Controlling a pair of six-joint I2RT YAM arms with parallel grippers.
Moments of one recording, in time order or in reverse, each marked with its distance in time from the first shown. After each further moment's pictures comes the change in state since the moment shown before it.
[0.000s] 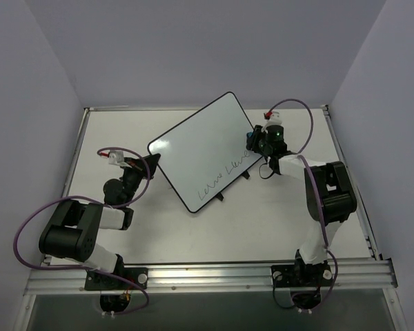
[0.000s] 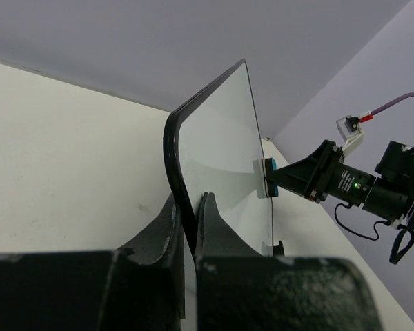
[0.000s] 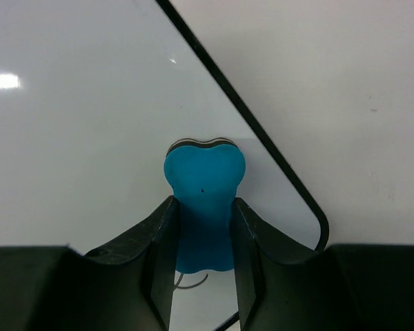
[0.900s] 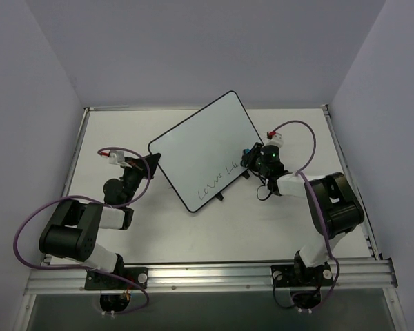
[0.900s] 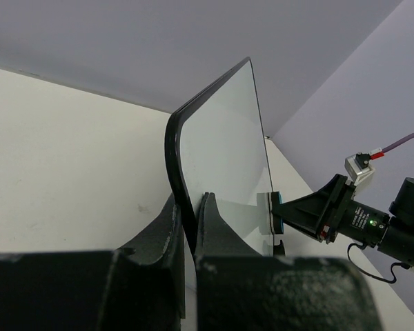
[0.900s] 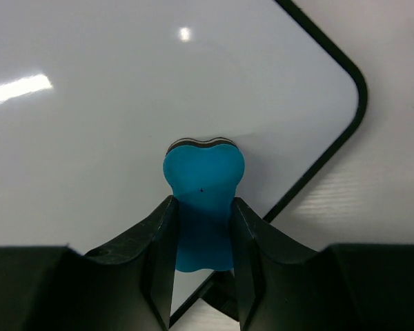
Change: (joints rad) left arm 0.000 0.000 0.000 0.007 0.008 0.014; right arm 0.093 -0.145 -0.302 0.137 0.118 0.271
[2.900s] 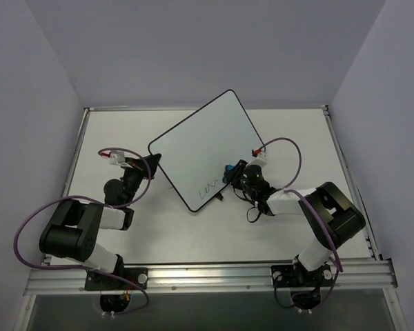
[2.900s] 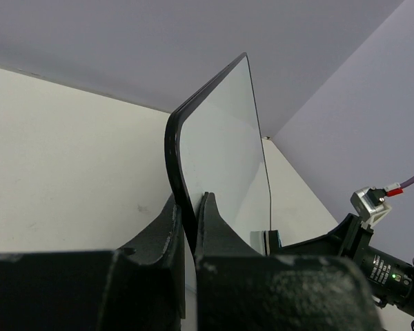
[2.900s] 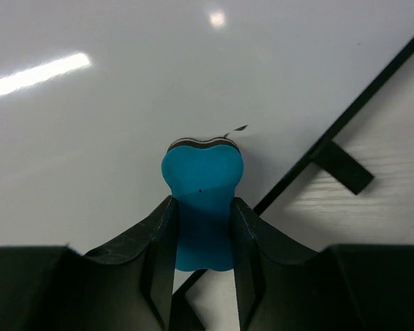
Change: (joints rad) left arm -0.007 0.004 0.000 0.001 -0.011 0.000; right arm 0.262 -0.077 -0.164 0.102 0.124 0.180
